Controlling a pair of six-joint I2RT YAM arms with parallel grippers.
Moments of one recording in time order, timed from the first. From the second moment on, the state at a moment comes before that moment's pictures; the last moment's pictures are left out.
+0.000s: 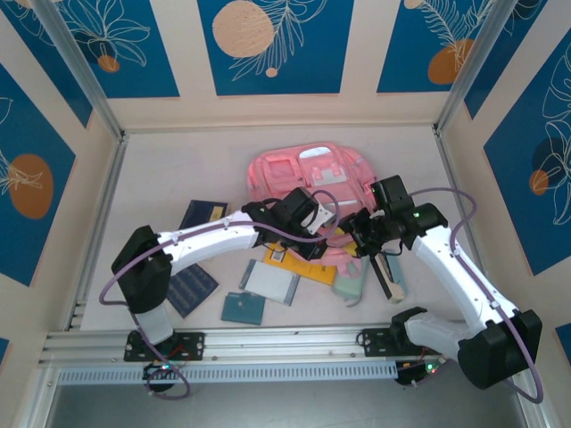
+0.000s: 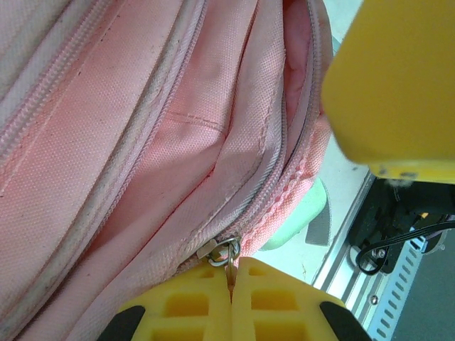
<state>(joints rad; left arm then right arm) -0.98 1.74 1.36 -0.56 0.35 -0.31 0.35 1.09 0.98 -0.98 -0.45 1.29</state>
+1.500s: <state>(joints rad) -0.87 1.56 1.11 -0.49 0.21 -0.28 0.27 1.21 0.94 -0.88 -0.47 1.26</state>
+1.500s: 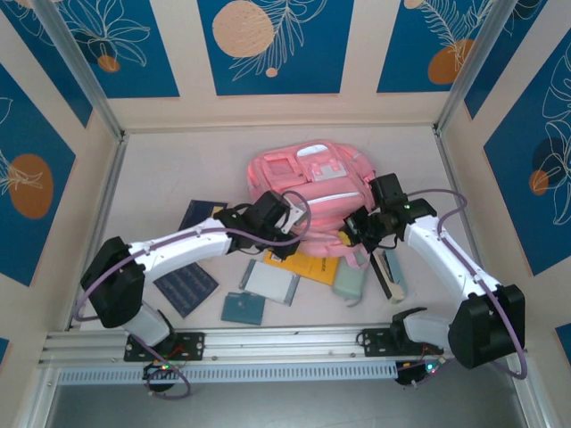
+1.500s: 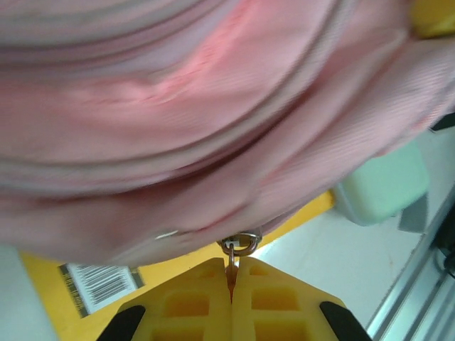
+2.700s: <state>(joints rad) -0.54 1.72 1.18 -0.44 0.24 -0.34 0.16 1.15 0.97 -0.89 -0.49 1.09</state>
